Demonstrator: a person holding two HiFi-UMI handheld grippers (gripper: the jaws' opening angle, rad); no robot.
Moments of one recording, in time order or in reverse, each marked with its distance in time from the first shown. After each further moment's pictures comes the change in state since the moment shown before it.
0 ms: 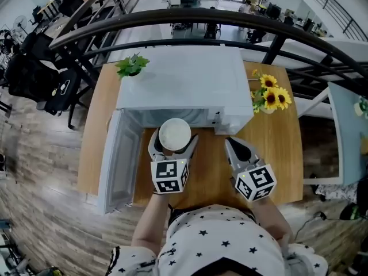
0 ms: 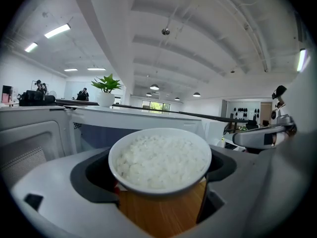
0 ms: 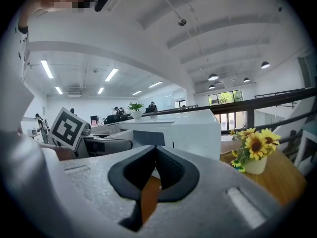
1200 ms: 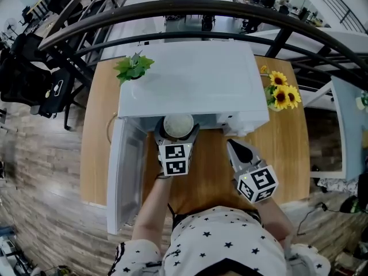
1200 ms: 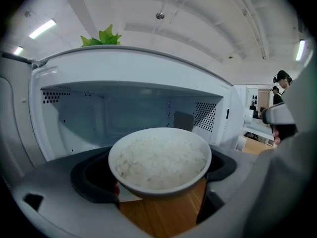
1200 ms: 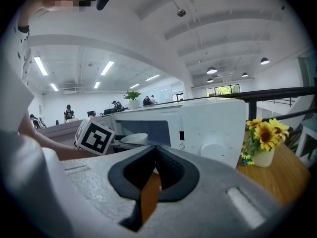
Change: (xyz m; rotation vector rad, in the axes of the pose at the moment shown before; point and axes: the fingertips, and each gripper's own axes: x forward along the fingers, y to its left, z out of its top) left arm 0.090 0.059 -0.047 0.092 0.125 -0.013; right arm 0.051 0.008 -0.026 0.020 0.082 -0.031
